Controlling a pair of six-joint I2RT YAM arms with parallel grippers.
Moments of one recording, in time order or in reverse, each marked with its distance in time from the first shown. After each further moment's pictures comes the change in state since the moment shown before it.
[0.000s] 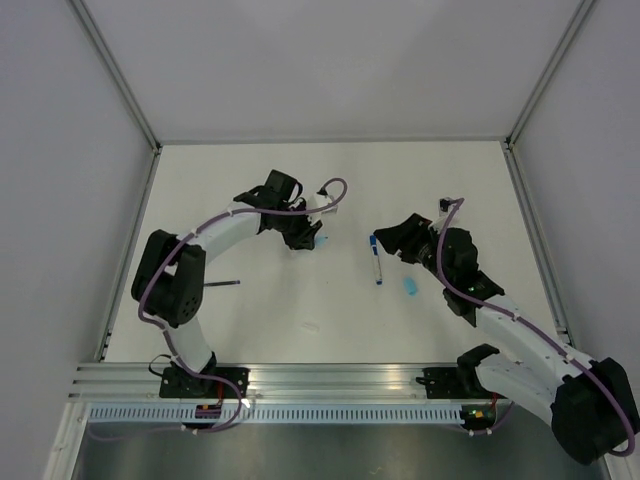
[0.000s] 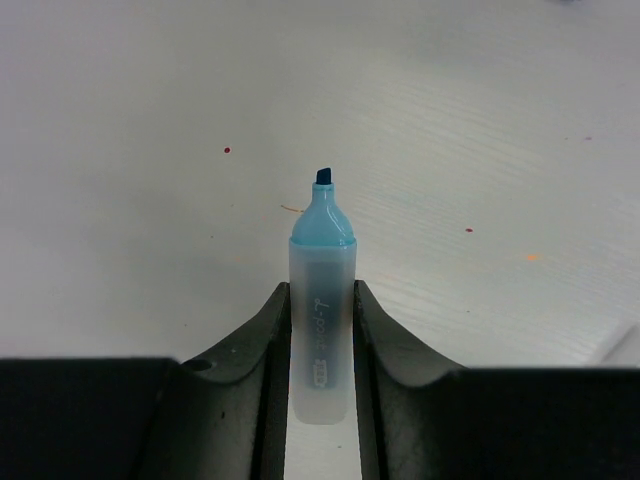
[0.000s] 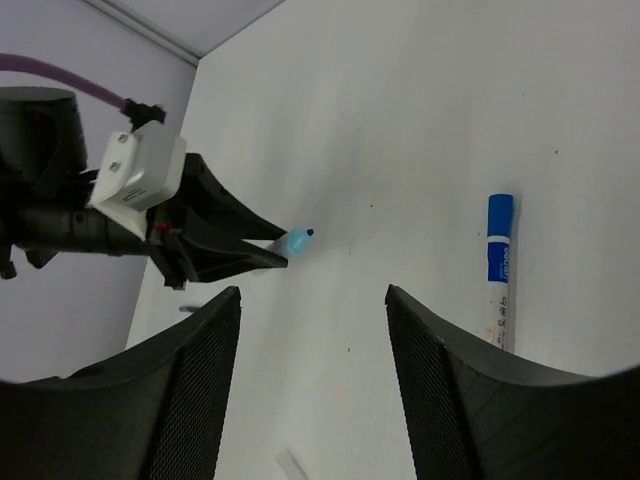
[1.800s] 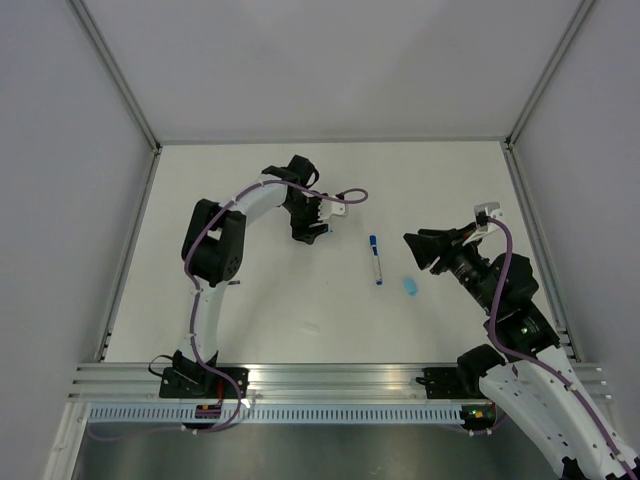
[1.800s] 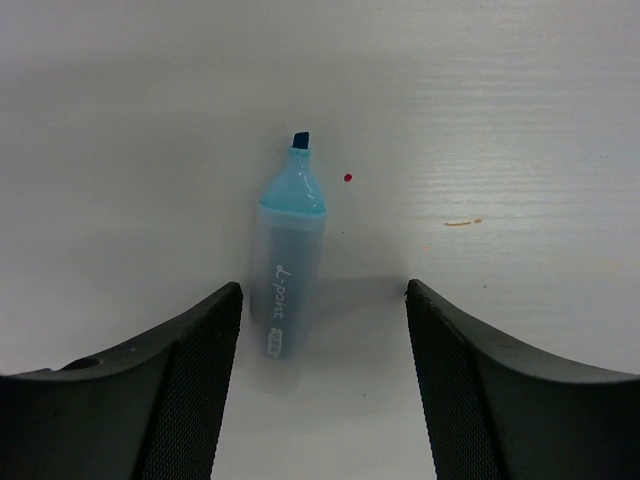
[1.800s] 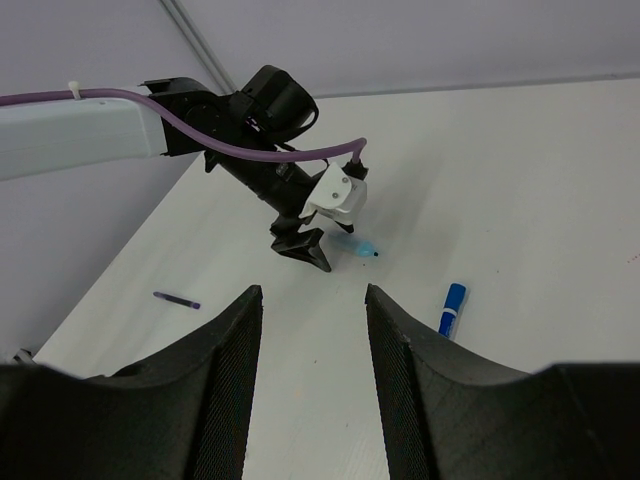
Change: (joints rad) left arm 0.024 0.415 0.489 -0.328 -0.061 0.491; right arm -0.006 -0.409 0.136 -0.320 -0.035 -0.356
